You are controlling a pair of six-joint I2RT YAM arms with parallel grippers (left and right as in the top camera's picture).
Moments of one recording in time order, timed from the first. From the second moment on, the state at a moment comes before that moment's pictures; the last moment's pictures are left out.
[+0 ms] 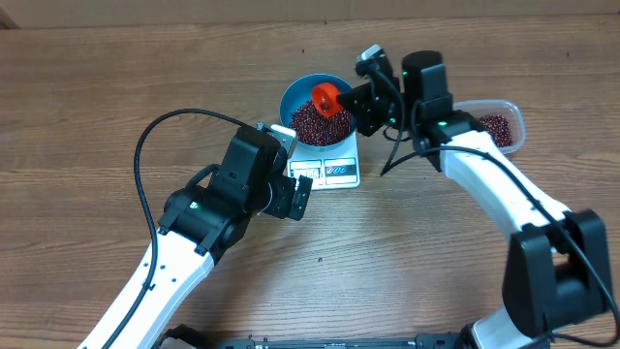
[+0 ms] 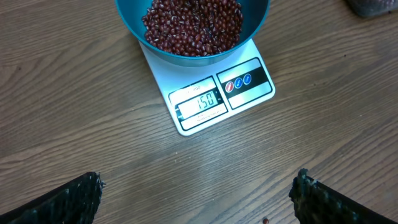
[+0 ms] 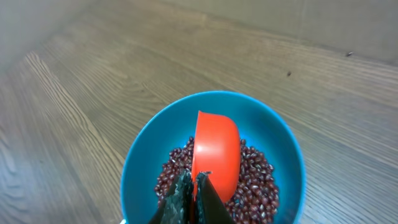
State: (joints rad) left arm -0.51 1.23 1.08 -0.76 -0.02 -0.15; right arm 0.28 1.74 1.23 -0.10 -0.55 -0.05
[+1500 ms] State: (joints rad) left arm -0.51 1.23 1.08 -0.76 -0.02 -0.15; right arm -0.37 1.41 1.23 -0.65 -0.42 -0.49
